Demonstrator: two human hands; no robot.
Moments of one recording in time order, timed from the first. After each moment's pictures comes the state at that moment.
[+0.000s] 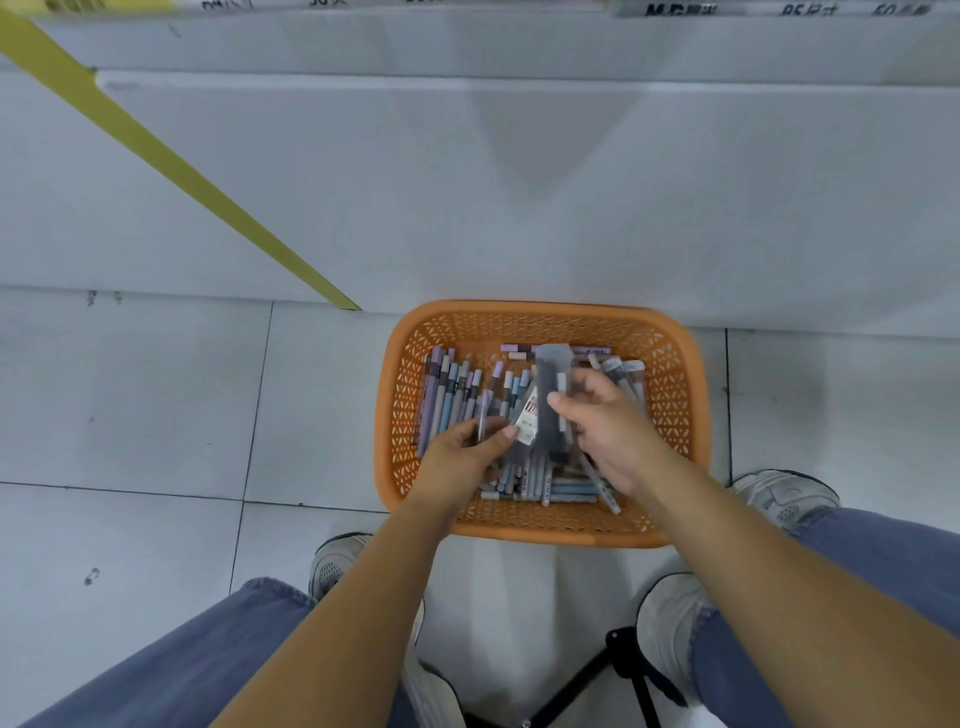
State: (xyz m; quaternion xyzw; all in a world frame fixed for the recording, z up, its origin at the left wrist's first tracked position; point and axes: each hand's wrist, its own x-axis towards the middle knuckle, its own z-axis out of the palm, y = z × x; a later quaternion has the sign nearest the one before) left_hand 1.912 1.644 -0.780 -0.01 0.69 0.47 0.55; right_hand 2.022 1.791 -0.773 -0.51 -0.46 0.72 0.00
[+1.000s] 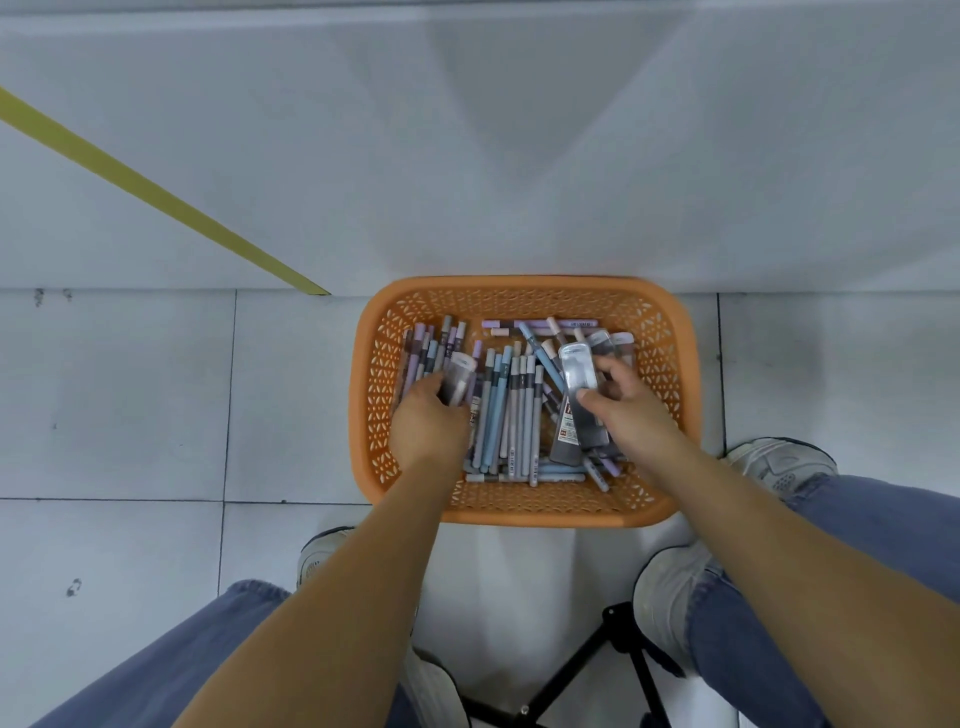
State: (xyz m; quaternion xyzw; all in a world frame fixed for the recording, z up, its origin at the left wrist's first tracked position) left_hand 1.897 1.666 -0.806 0.14 0.91 0.24 0.32; right_hand 2.060 1.807 -0.791 -0.55 -0.54 0.63 -0.04
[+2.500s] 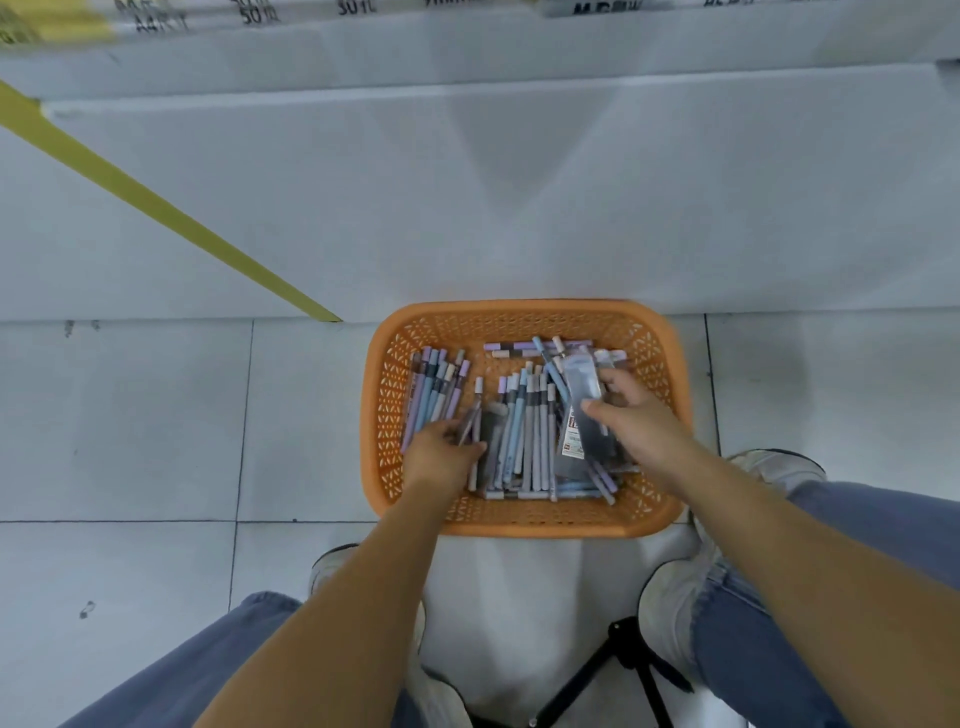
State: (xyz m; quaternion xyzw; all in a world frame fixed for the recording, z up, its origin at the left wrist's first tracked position) left_hand 1.901 1.649 -0.807 0.08 0.86 0.26 0.44; right_hand 2.063 1.816 -0.779 -0.54 -0.56 0.62 -0.04
